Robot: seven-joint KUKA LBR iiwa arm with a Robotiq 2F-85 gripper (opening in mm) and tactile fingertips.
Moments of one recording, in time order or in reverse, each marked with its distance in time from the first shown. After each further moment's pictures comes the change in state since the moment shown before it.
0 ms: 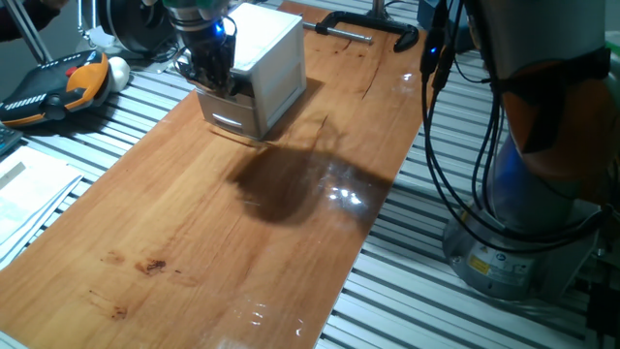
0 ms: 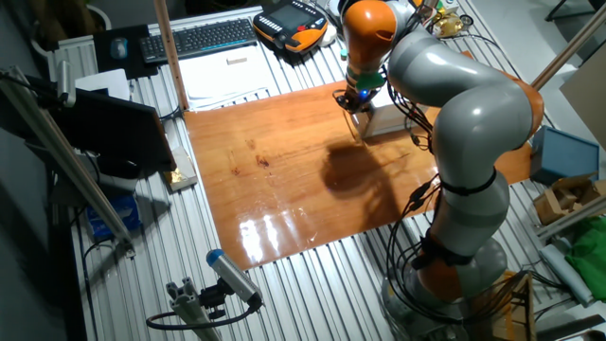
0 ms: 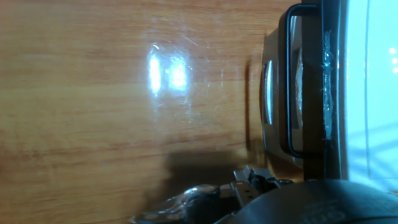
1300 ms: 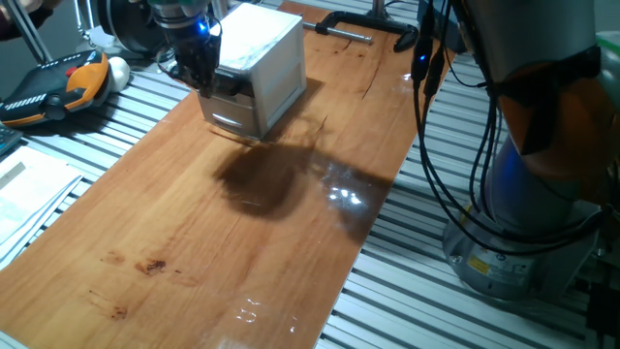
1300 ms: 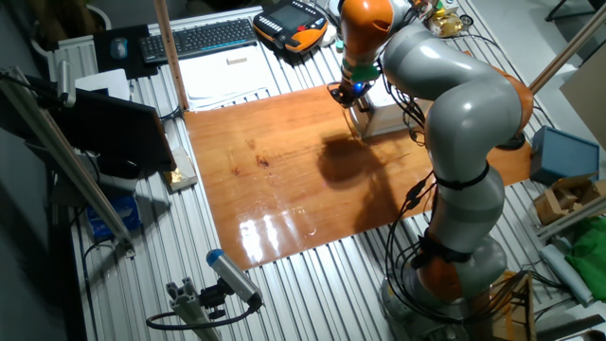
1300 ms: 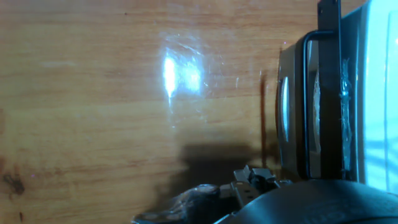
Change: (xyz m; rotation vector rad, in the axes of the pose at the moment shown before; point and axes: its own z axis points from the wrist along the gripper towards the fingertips) arm -0.028 0.013 -0.002 -0.015 -0.008 0.003
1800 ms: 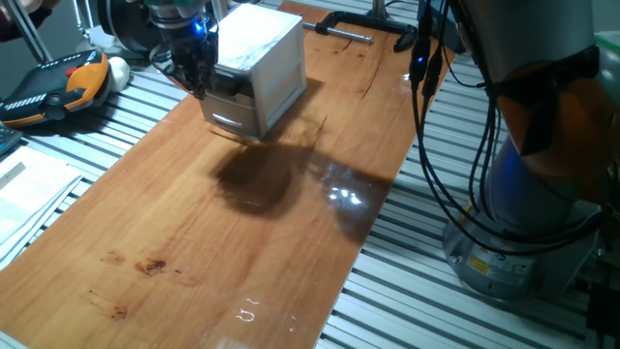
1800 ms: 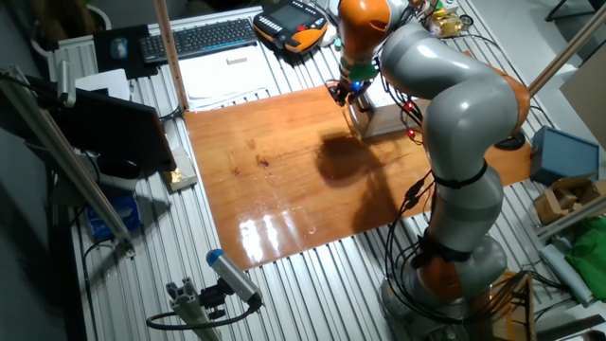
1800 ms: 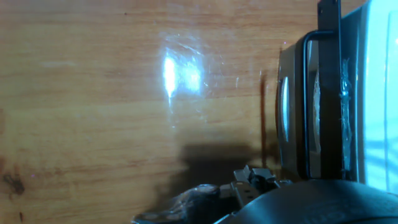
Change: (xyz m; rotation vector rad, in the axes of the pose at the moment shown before) arm -0.015 0.000 -0.001 -0.007 0.011 0.017
